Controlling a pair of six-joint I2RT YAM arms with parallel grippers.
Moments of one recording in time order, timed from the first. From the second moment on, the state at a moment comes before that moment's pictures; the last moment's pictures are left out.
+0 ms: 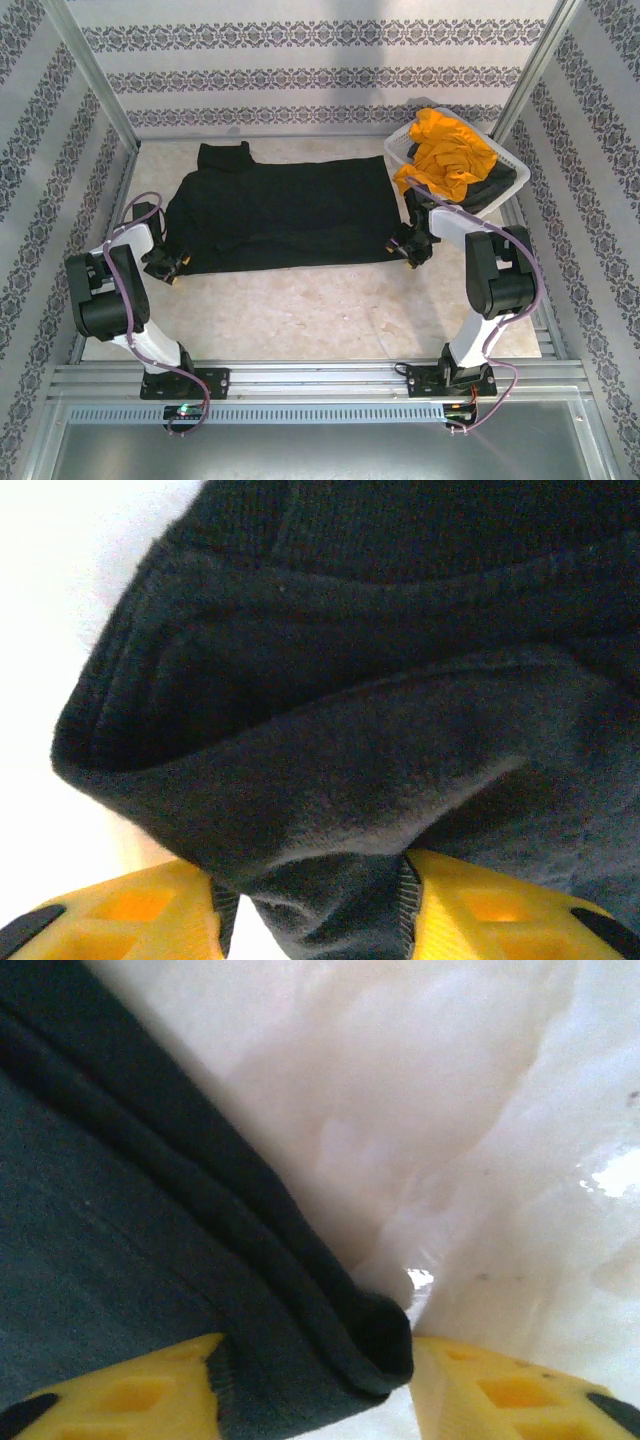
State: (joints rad) left arm 0.33 1.64 0.92 -0.69 0.10 -0.82; right arm 0.15 1.77 1.06 -0.69 -0.17 0.90
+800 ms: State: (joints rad) left arm 0.34 1.25 0.62 -0.77 0.06 -1.02; right arm 0.15 1.44 0.74 -0.82 -0.10 0.92
